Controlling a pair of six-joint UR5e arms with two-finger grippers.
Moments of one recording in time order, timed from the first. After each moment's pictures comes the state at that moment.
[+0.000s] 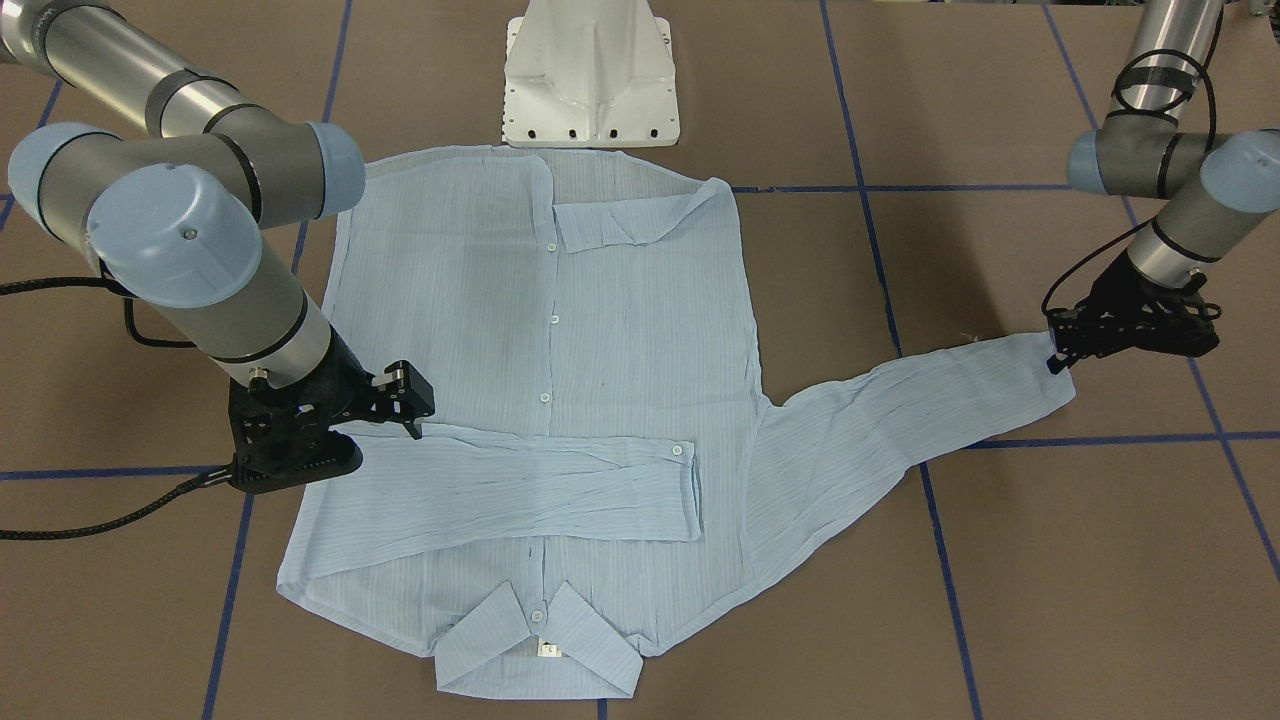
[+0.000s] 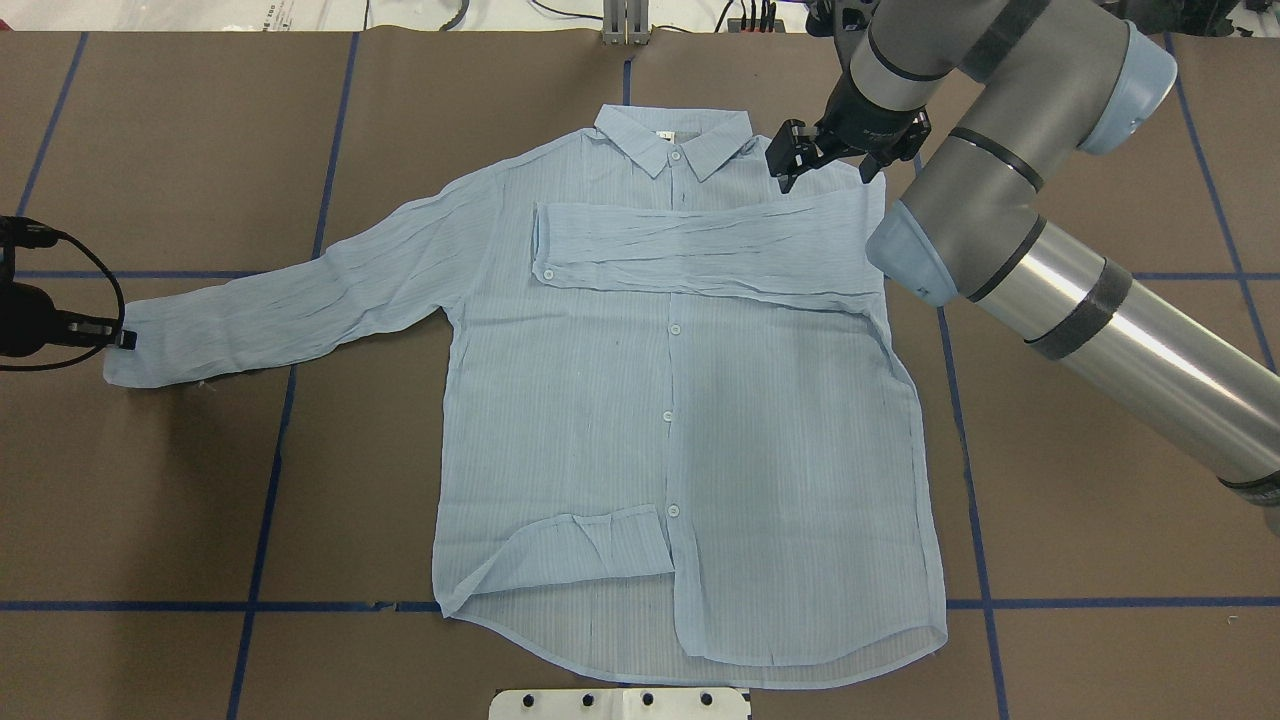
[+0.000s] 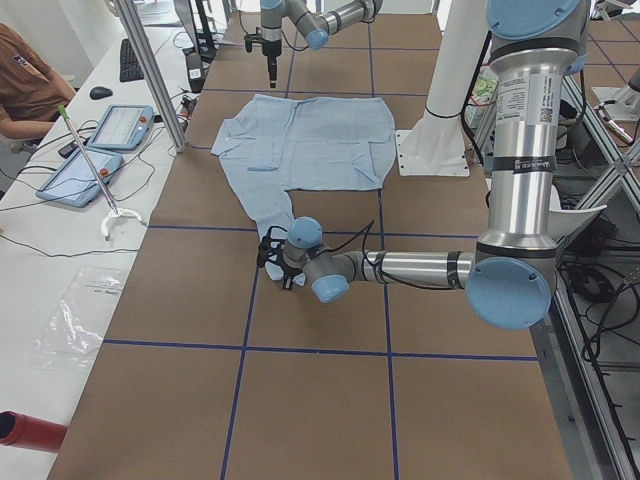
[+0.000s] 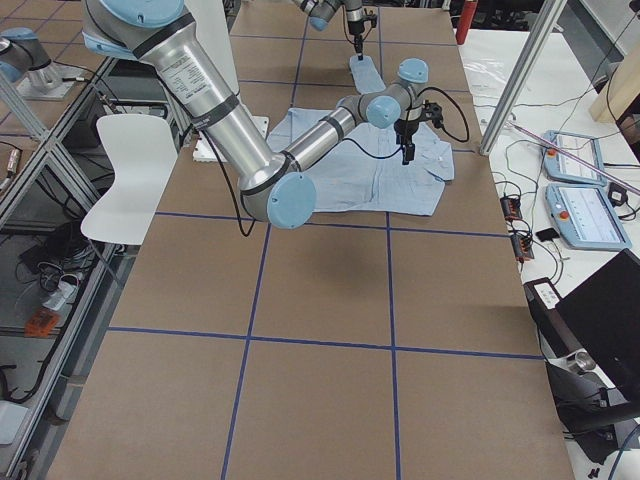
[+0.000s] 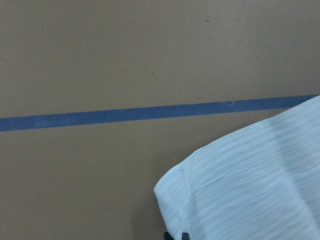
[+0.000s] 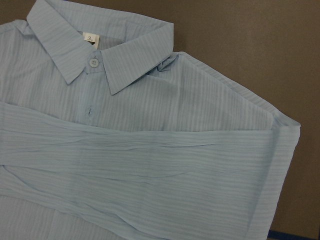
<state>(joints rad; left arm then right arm) -0.96 -1.55 -1.51 -2.50 -2.10 -0.86 0.90 -0.88 1.51 -1.51 2.13 0.74</state>
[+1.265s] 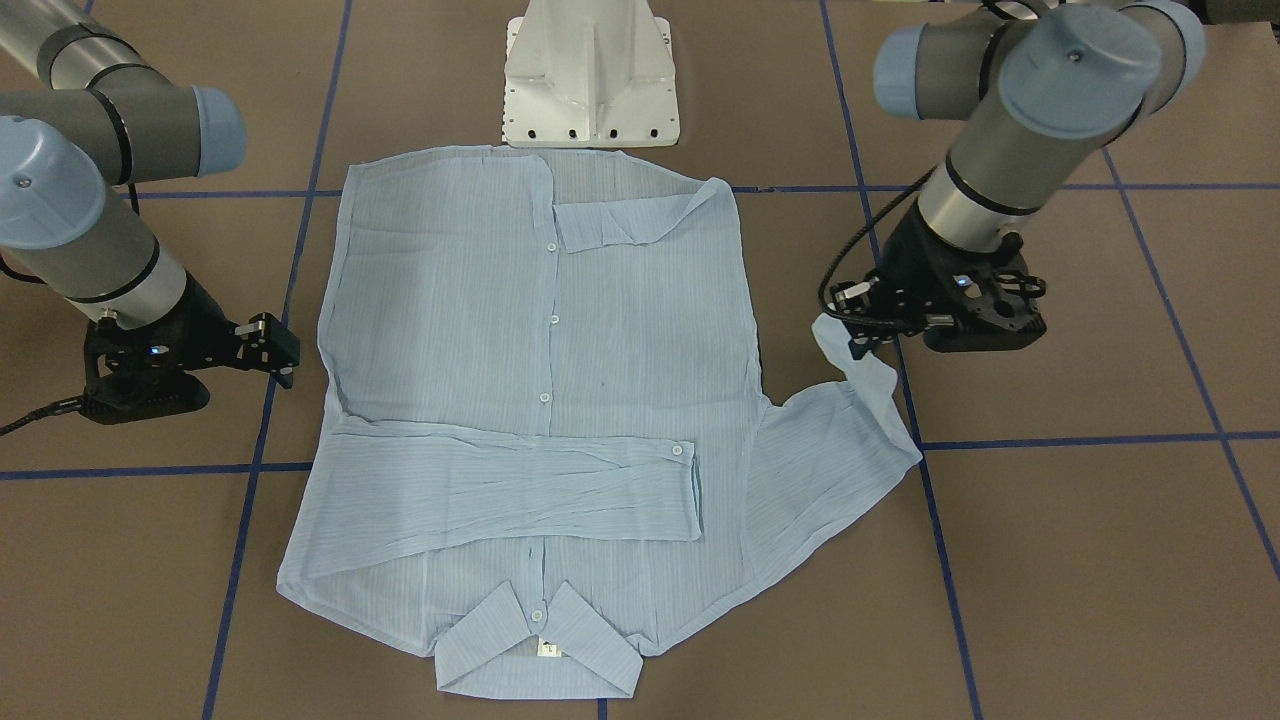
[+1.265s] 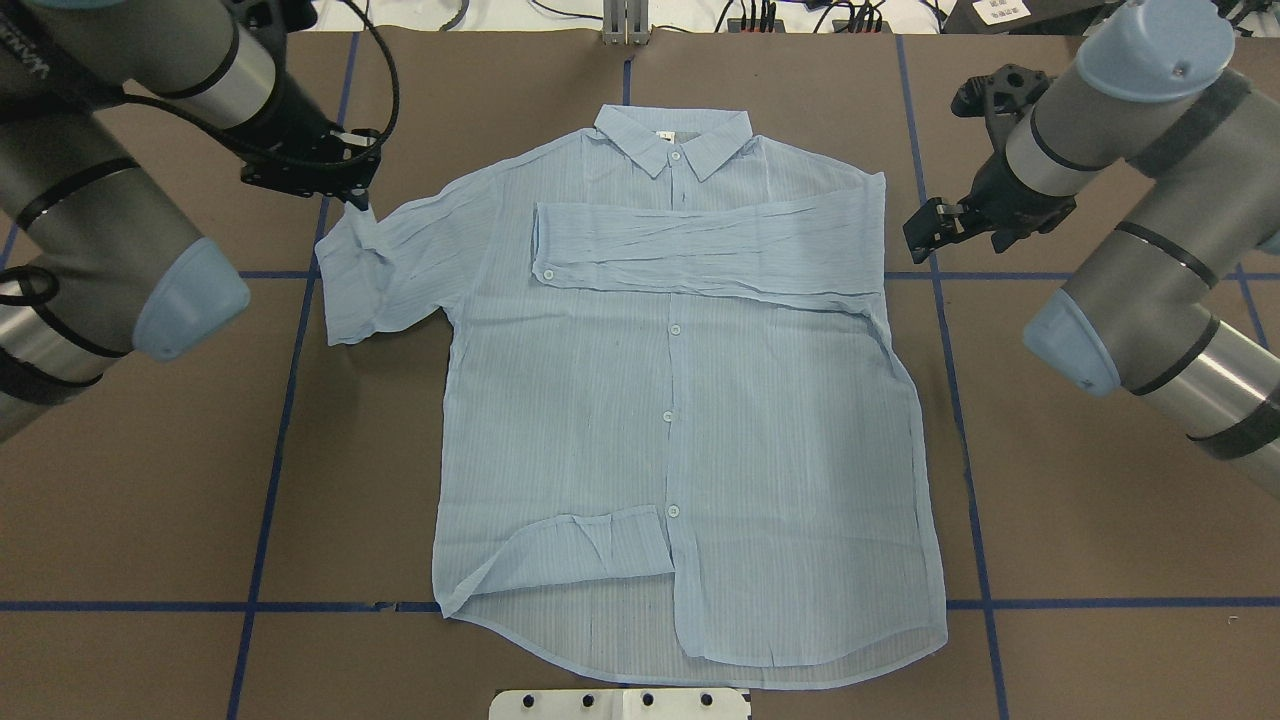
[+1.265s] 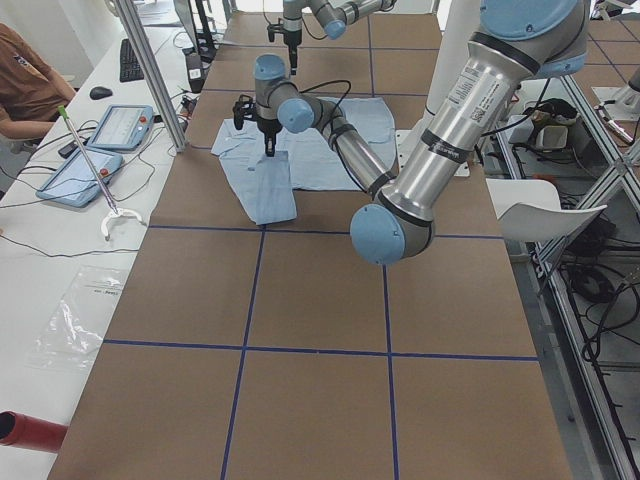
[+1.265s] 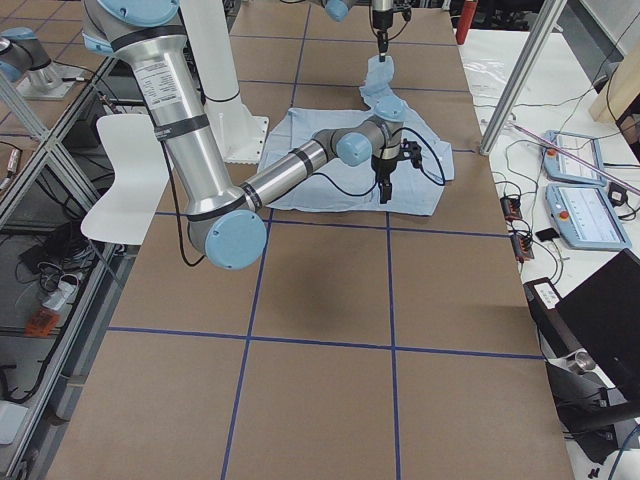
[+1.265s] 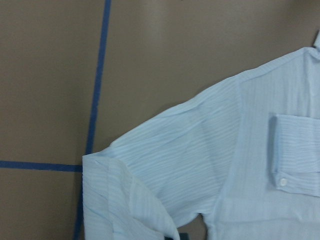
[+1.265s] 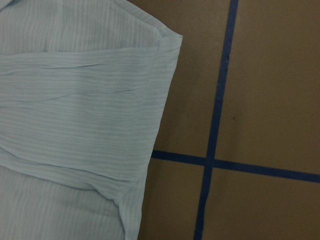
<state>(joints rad) -0.92 -2.20 -1.76 -1.57 -2.19 -1.06 0.94 -1.22 1.74 -1.51 2.13 0.68</state>
